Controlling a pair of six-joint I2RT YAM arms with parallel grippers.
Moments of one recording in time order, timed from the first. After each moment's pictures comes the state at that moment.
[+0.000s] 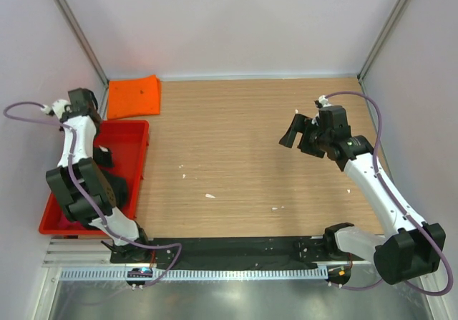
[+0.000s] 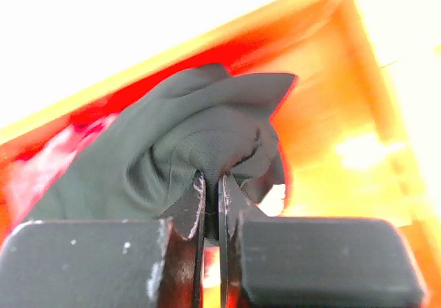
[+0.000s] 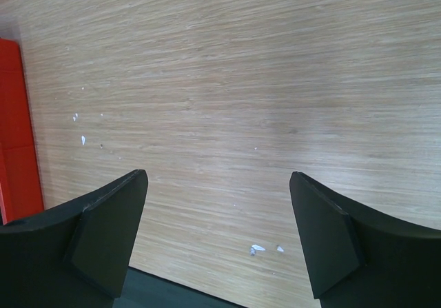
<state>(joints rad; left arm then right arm) 0.37 1.63 1.32 -0.72 -0.61 -0.54 0.24 1.13 1.00 -0.61 -0.17 0.52</state>
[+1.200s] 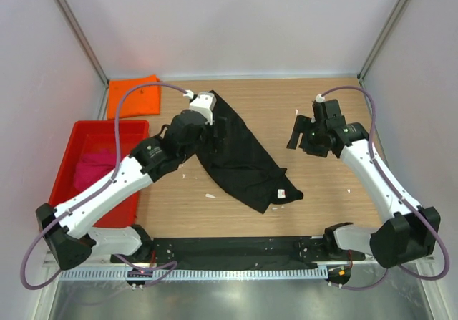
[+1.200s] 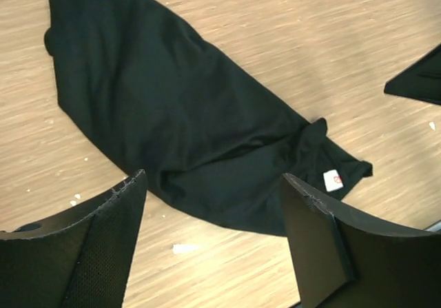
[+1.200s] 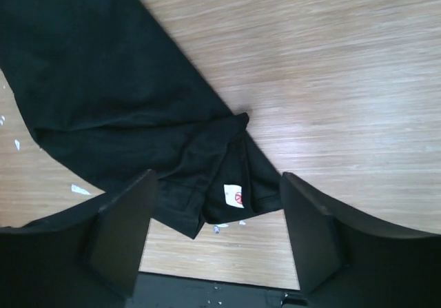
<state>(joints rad) -0.86 1.21 1.24 -0.55 -0.33 -0.39 0.26 1.21 1.12 -0.83 0.00 0.49</state>
